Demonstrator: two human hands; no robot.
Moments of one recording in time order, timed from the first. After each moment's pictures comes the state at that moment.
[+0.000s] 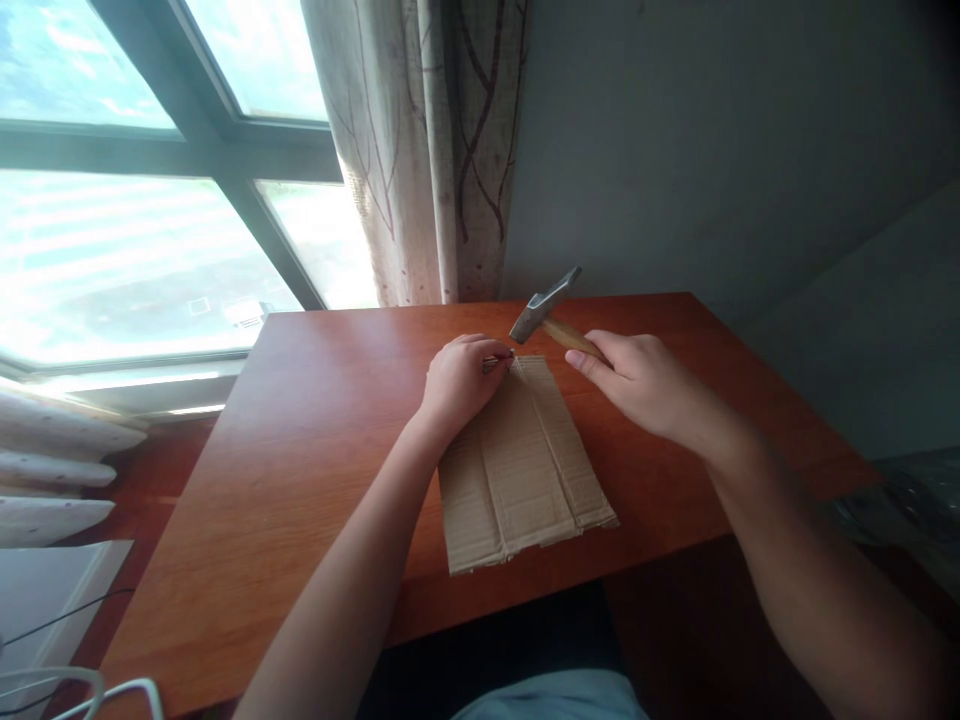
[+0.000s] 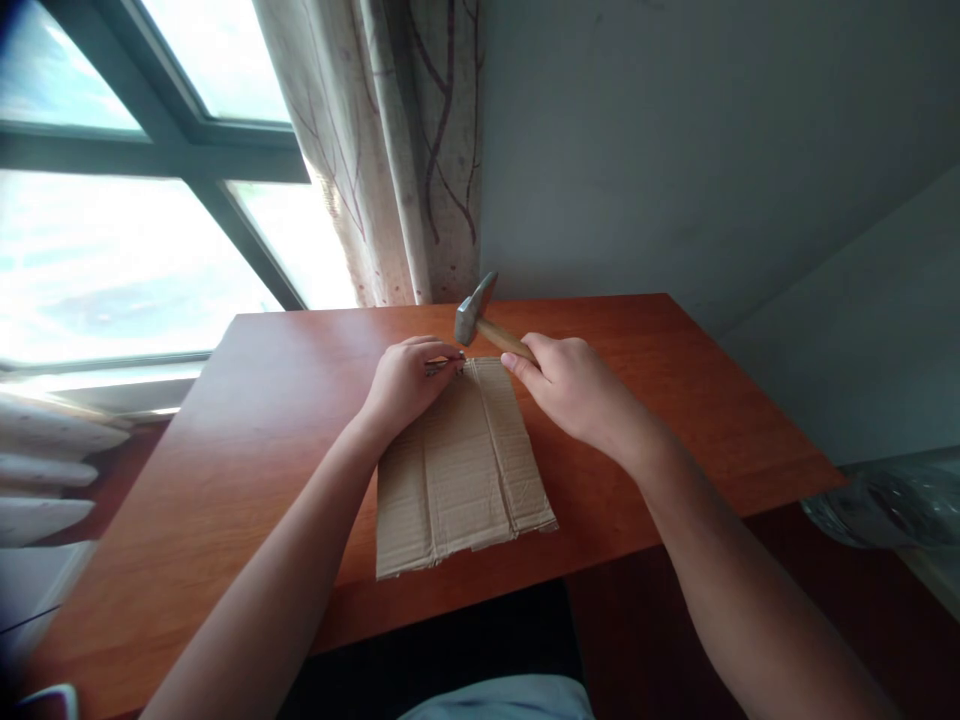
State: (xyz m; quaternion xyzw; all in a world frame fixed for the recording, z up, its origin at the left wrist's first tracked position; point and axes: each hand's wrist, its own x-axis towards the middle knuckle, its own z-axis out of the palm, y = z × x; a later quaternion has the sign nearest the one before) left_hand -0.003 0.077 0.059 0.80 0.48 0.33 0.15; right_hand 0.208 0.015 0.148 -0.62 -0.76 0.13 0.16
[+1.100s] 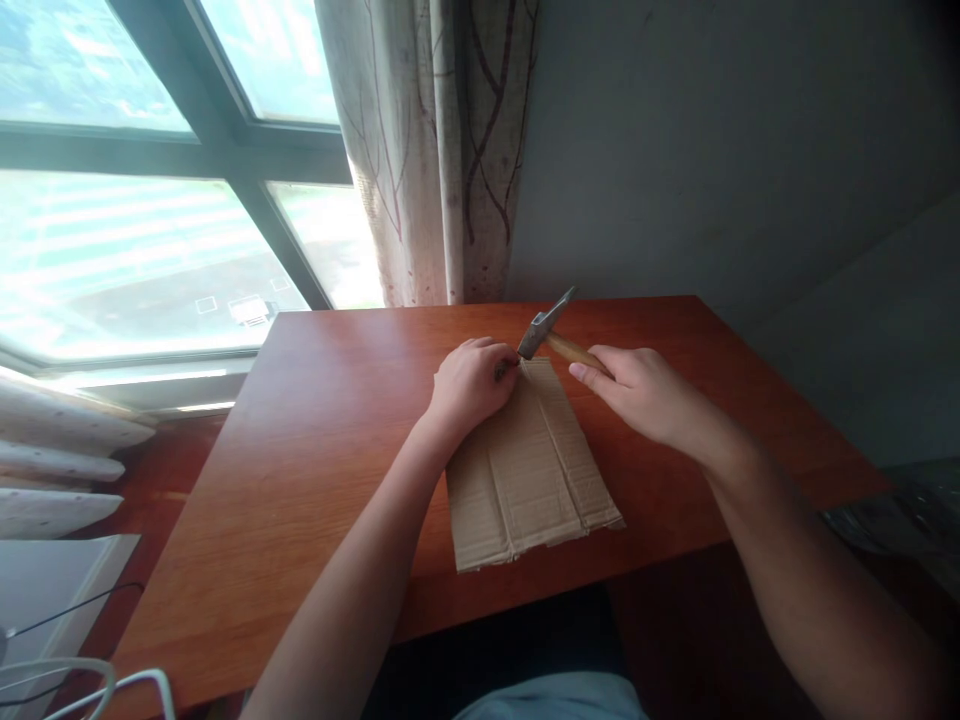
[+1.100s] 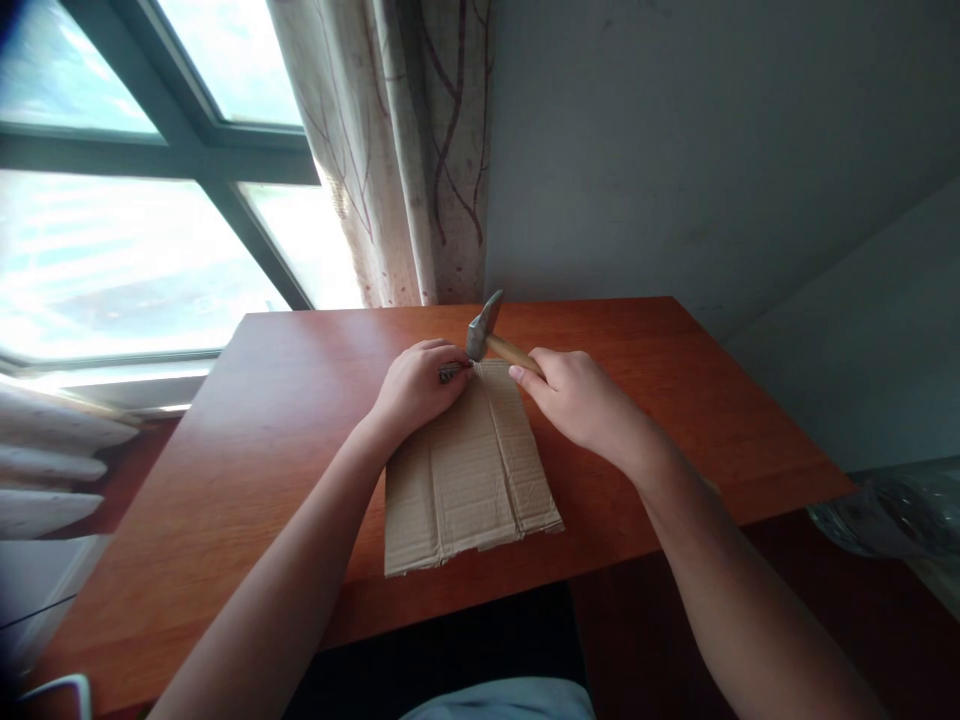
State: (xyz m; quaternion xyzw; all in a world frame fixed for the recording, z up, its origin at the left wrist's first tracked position) left_hand -0.002 0.072 0.059 0.83 0.47 0.27 0.12; right_hand 0.207 0.013 0.136 -0.63 -0.75 0.16 0.14
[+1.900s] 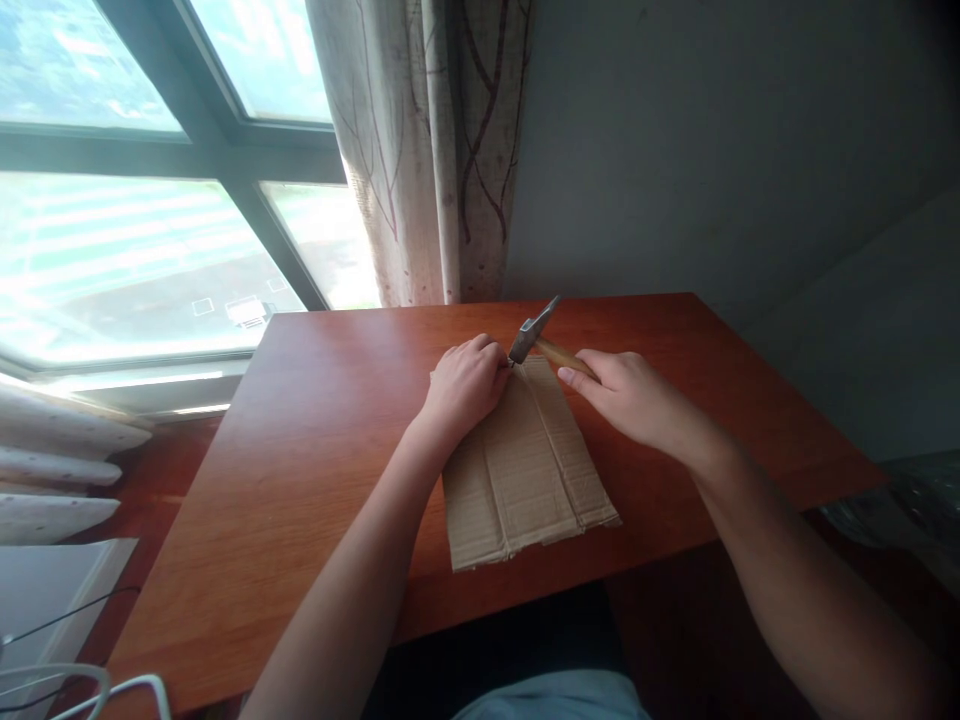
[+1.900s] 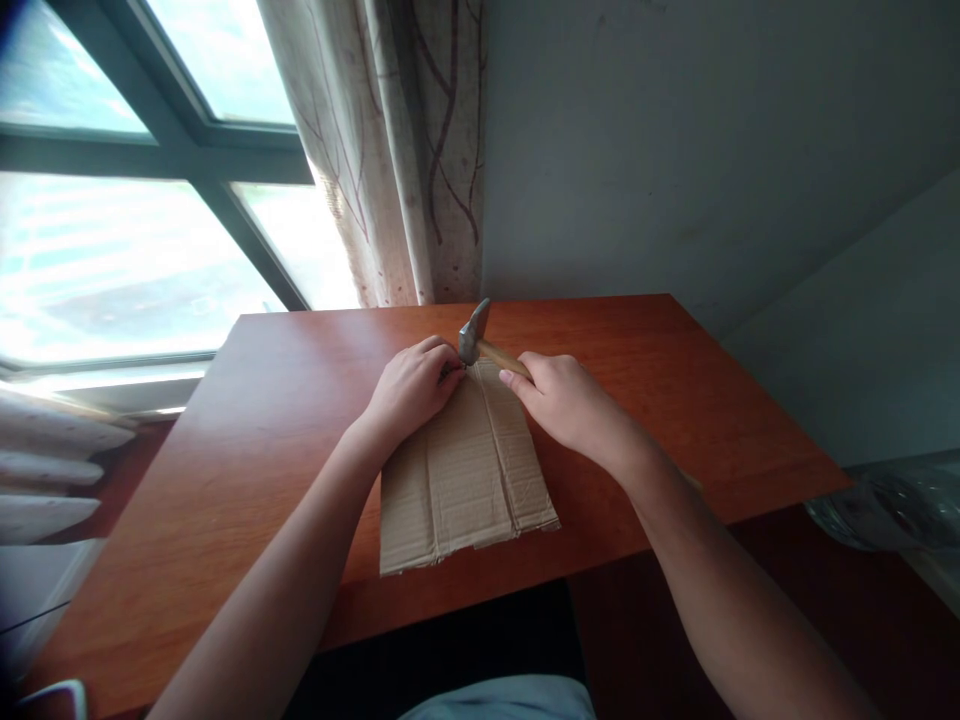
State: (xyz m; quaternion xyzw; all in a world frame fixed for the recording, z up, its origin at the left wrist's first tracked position) left_hand -0.003 0.072 0.062 0.85 0.48 0.20 0.07; right_hand 0.201 0.013 0.130 -0.63 -0.75 0.17 0.12
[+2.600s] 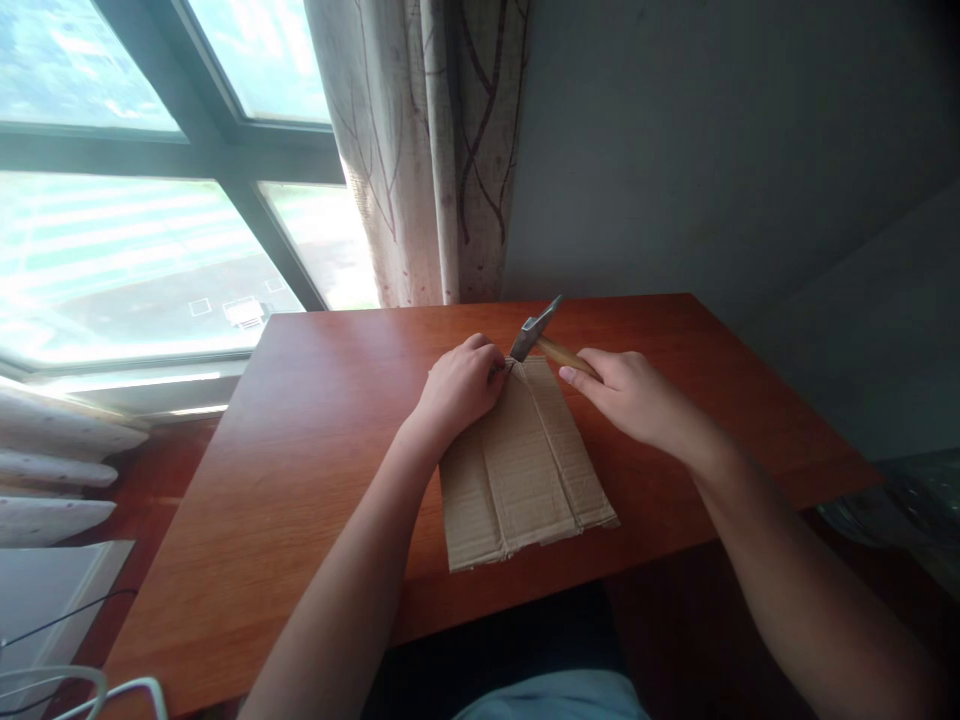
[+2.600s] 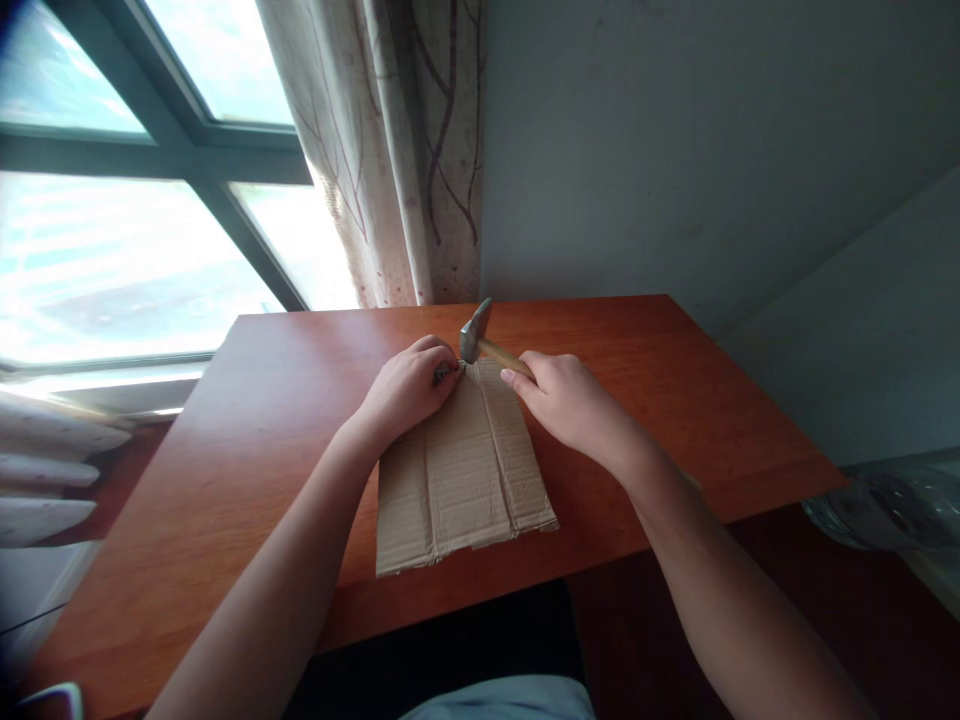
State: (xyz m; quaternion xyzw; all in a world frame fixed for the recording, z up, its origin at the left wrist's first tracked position) left_hand -0.009 0.071 0.061 0.84 0.48 0.22 0.11; right_hand 0.206 0.014 0.128 -0.63 -0.75 0.17 0.13
